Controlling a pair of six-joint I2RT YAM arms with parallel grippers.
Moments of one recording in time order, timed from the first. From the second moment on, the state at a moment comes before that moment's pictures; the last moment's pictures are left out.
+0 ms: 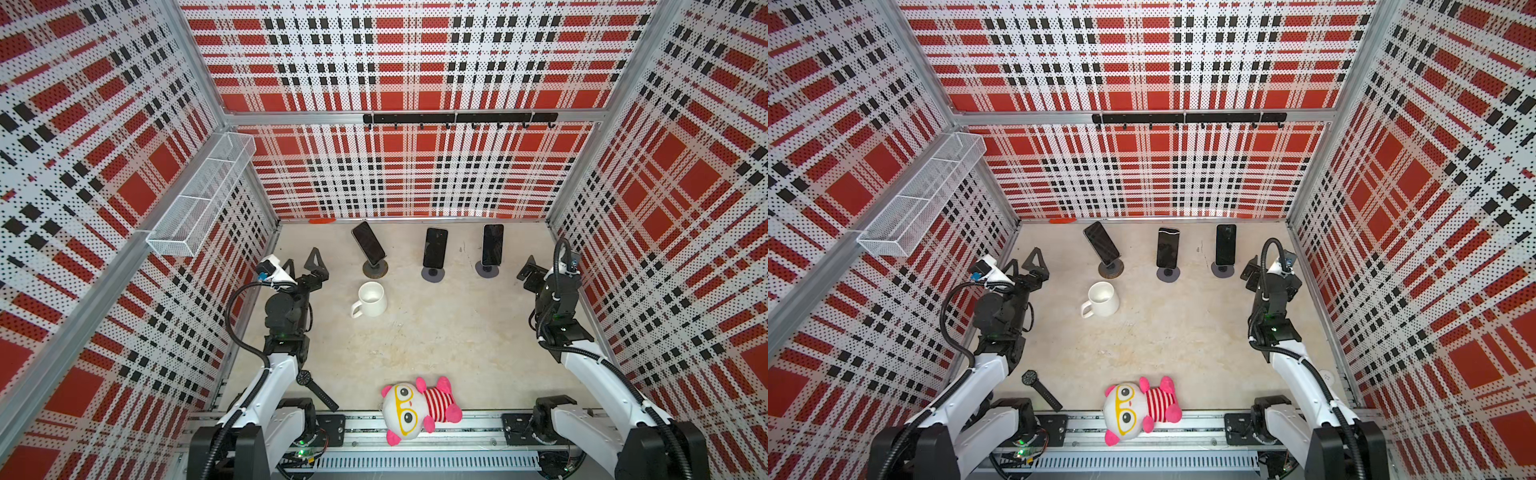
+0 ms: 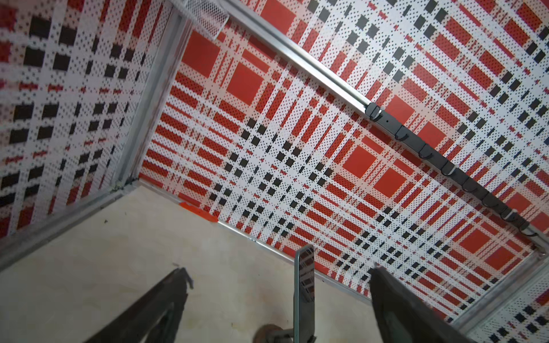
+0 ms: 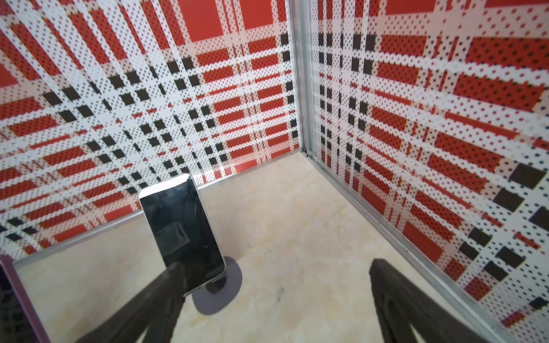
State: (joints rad) left arm 0.02 0.98 0.37 0.74 -0.02 -0.58; right arm 0.11 0.98 0.52 0.27 0.46 0.27
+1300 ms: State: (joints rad) left arm -0.53 1.26 0.56 0.40 -0.38 -0.27; right arm 0.54 1.82 1.53 -0.38 0.33 0.54
